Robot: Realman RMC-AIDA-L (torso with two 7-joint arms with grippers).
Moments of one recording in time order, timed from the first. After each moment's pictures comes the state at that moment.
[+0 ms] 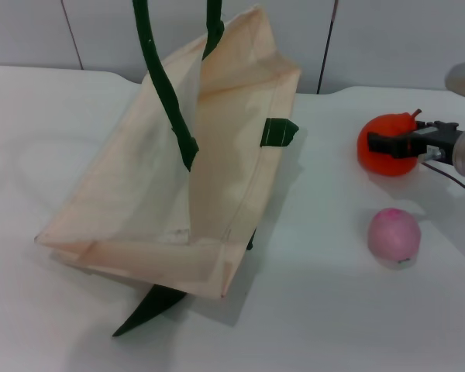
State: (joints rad) left arm -0.66 -2.03 1.27 2.04 -0.42 -1.46 0.40; right arm 0.54 2.03 -1.60 -0.83 0.91 0.42 -0.60
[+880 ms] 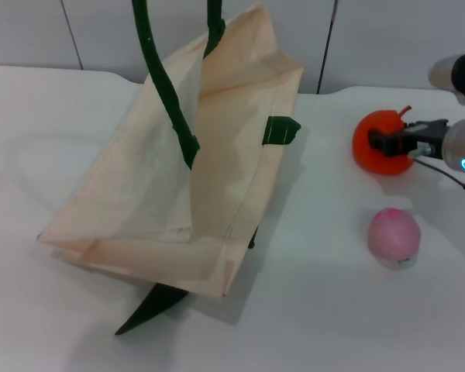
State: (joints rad) left arm -0.66 -2.03 1.27 2.04 -0.41 -1.46 0.40; right arm 0.62 2.02 -1.60 -0.74 0.90 0.43 -0.60
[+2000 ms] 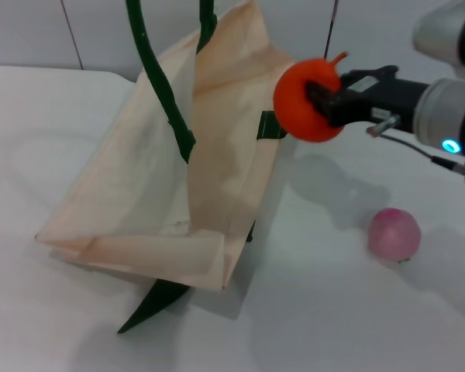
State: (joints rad) left arm -0.68 -2.03 1.27 2.04 -0.37 -1.48 0.39; right arm 0.36 2.03 -1.74 -1.42 0.90 0.62 -0.60
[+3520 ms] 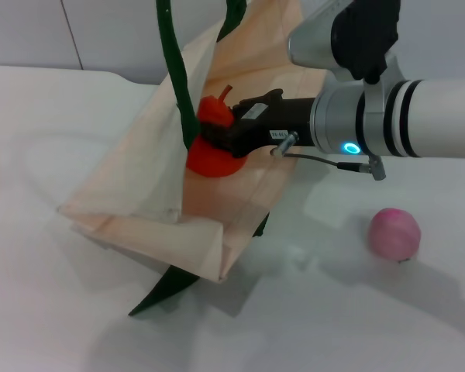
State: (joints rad) left arm -0.74 -2.03 1.28 2.04 -0.40 -1.46 0.37; right arm 0.67 2.02 -1.84 -1.14 1.20 0.68 -0.77
